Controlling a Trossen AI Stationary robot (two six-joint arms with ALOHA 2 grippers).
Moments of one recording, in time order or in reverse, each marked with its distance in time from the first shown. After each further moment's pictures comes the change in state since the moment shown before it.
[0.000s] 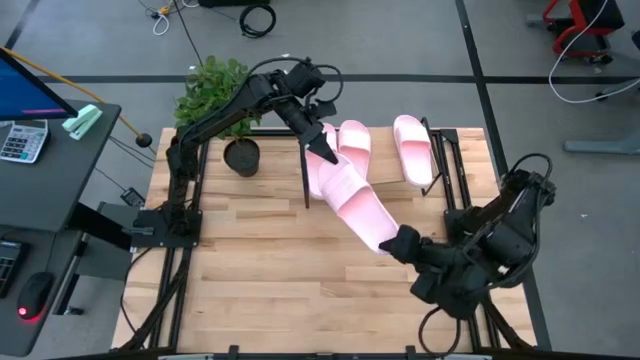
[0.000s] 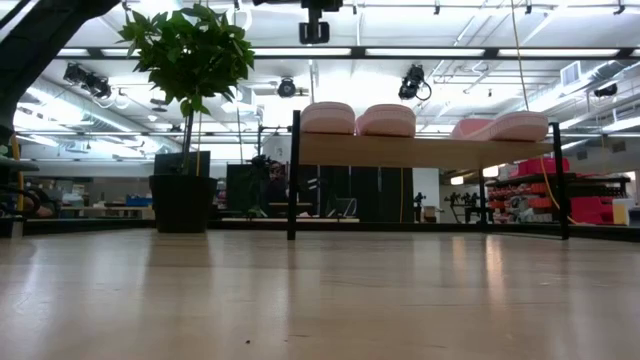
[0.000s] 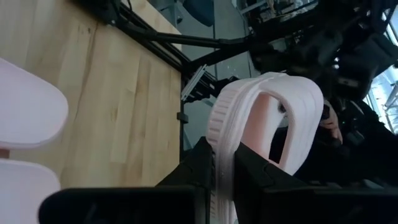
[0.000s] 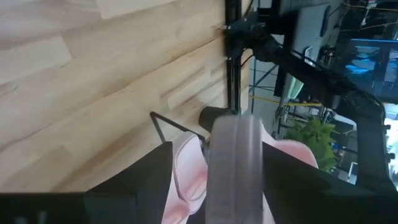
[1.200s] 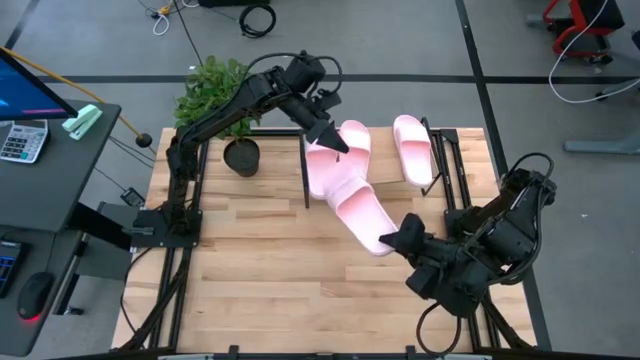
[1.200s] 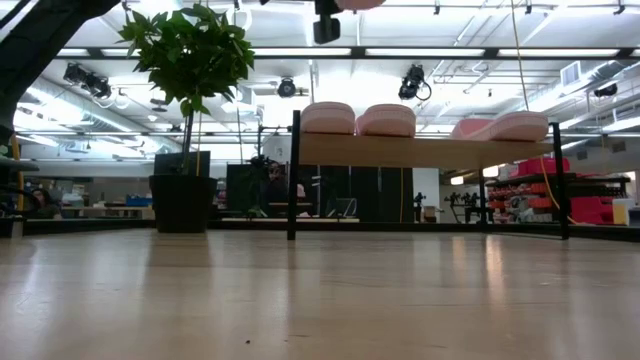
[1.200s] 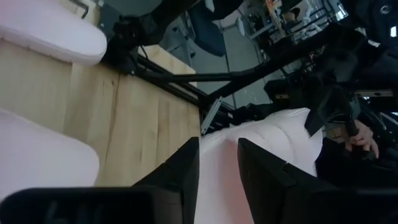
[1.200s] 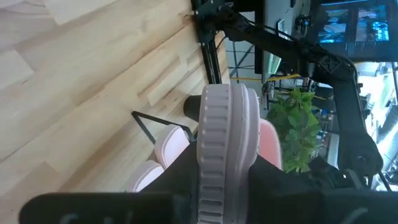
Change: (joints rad) left arm 0.004 -0.001 0.001 0.188 -0.107 -0.013; right arm -0.012 0.000 0.014 0.036 0.121 0.097
